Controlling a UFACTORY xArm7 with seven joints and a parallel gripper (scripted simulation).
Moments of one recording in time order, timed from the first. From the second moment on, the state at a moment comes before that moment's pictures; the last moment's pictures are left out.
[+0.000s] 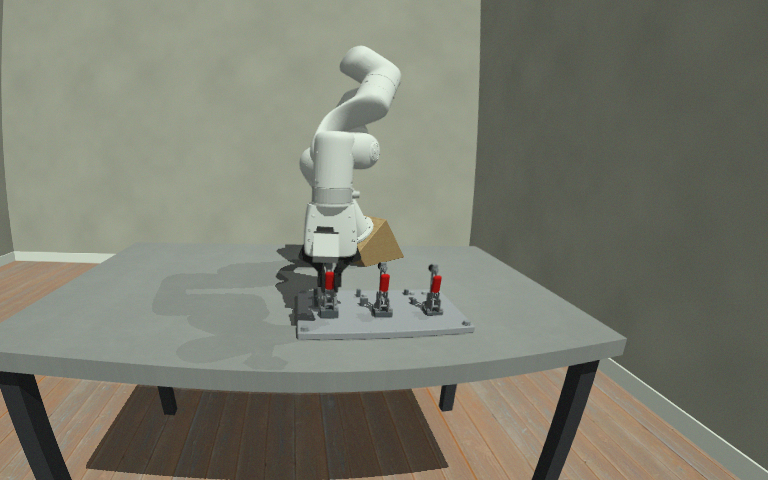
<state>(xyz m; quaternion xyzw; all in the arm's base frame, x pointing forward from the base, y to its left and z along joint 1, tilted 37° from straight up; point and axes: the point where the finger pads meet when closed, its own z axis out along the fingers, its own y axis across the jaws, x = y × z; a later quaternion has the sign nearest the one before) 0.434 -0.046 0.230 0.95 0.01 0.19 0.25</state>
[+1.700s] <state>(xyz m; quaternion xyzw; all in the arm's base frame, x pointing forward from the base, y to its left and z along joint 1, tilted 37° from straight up) 0.447 -0.045 0.234 0.95 0.01 0.19 0.25</state>
